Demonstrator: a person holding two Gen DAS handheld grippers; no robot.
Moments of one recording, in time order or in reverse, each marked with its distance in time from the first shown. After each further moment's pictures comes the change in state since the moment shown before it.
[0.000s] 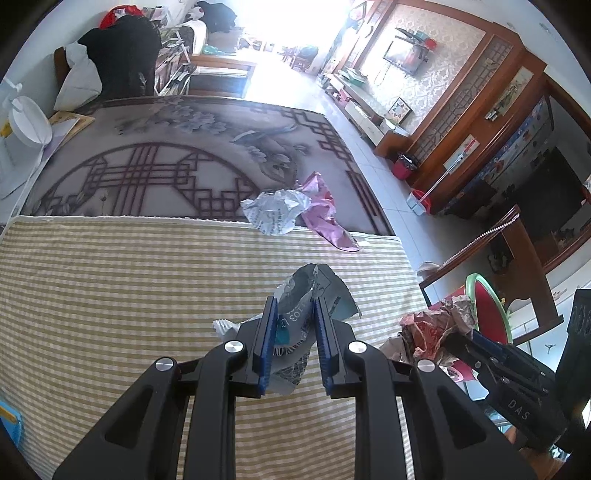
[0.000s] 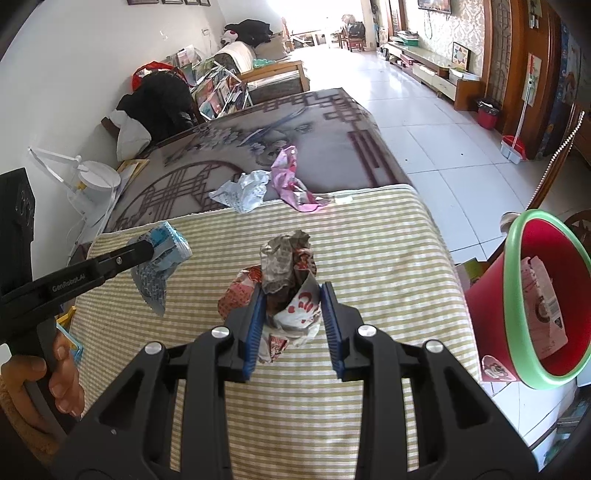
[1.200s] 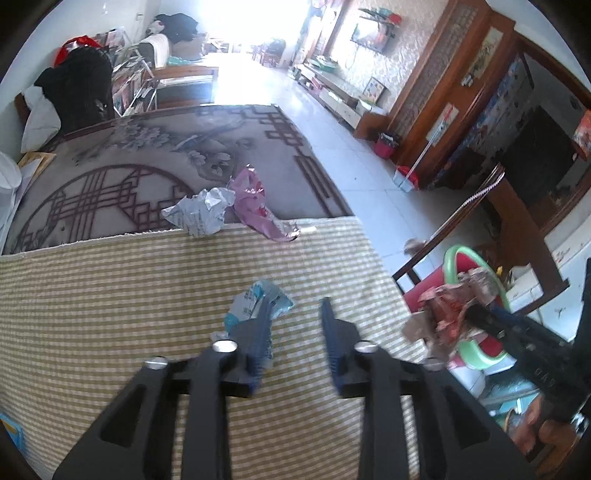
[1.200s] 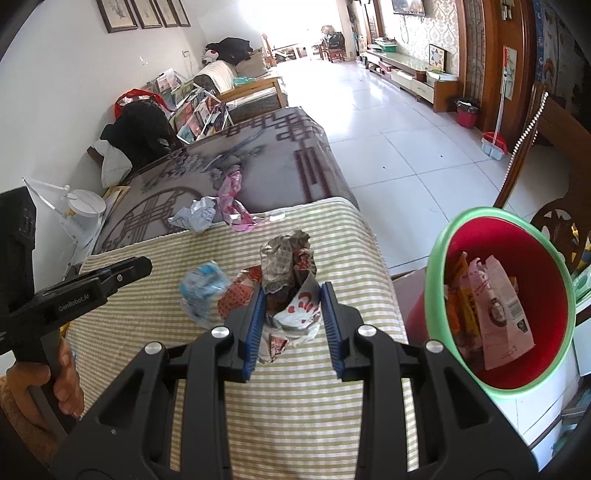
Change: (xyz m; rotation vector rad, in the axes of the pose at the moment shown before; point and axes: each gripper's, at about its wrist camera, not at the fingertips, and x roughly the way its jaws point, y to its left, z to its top) left arm 0.020 -0.083 -0.008 0.154 0.029 0.017; right arm -0.040 -0.090 0.001 0.069 -0.057 -0.021
